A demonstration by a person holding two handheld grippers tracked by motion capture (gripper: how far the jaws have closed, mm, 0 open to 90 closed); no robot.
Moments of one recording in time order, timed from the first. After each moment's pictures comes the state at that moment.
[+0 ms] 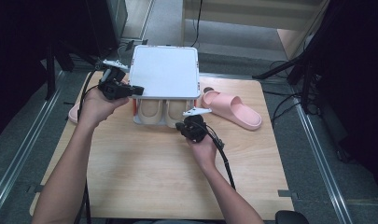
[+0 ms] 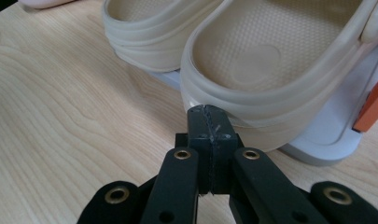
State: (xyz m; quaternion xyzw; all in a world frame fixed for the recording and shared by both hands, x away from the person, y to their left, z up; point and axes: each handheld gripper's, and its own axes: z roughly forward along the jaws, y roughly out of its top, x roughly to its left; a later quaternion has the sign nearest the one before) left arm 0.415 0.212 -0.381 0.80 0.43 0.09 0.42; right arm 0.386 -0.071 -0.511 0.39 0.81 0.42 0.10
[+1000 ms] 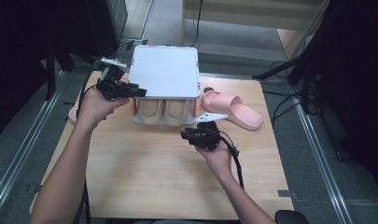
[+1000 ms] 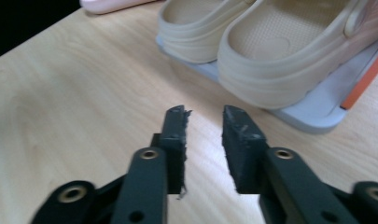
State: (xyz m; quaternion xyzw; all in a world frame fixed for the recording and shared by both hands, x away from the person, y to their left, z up) left arm 0.408 0.213 -0.370 0.79 0.44 0.07 0.42; right arm 0.346 -0.113 -0.479 0.35 0.82 0.45 0.06
